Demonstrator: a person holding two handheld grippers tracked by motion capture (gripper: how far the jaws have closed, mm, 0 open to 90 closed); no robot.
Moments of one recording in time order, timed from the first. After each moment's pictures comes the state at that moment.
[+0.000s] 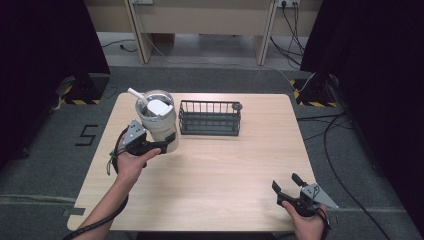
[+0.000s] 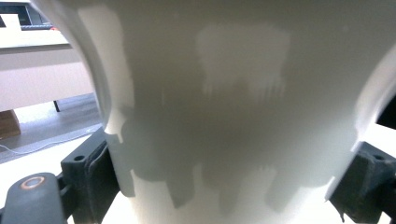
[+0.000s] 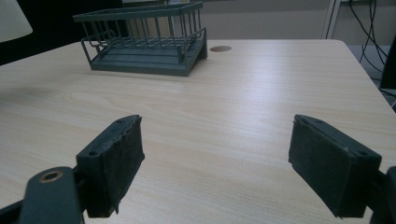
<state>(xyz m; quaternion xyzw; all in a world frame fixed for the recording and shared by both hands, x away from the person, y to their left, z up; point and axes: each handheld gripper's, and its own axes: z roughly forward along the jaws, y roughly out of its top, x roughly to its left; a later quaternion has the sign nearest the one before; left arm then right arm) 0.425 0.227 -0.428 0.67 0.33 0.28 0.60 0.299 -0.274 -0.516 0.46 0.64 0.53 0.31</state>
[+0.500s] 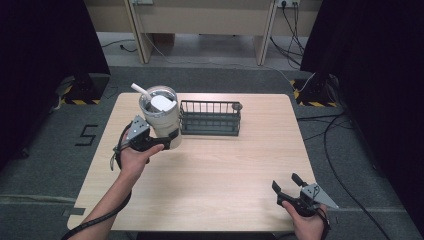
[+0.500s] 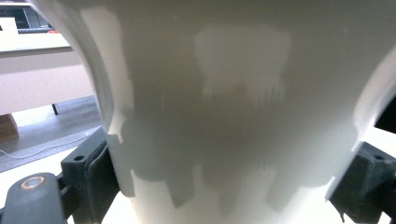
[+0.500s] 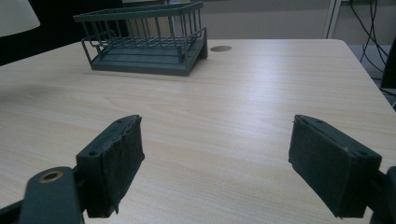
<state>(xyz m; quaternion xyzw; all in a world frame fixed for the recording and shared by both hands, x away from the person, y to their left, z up) 0.434 0.219 -0.421 0.67 0.33 0.28 0.60 0.300 -0.274 -0.516 0.46 0.64 0.53 0.30</state>
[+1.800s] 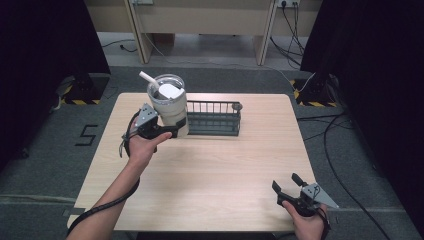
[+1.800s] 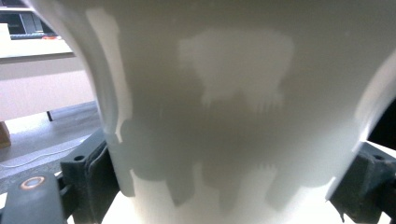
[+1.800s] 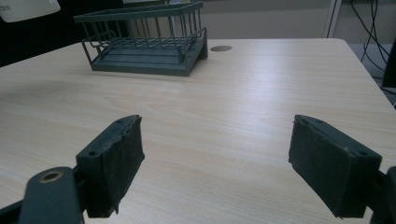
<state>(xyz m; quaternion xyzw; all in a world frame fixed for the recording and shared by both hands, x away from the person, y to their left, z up) 0.463 0.200 -0.404 0.67 0.32 0.28 0.61 0.300 -0.275 -0.516 0.46 0.64 0.53 0.30</state>
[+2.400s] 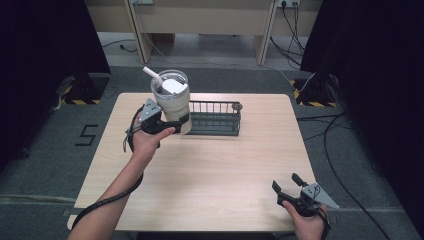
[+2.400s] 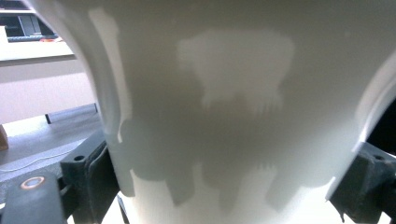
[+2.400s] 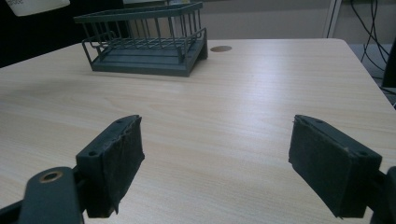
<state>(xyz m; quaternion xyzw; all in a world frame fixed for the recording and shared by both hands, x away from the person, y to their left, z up) 0.476 0.191 -0.397 0.67 0.32 0.28 0.61 0.300 -0.275 -0.516 0.46 0.64 0.53 0.30</state>
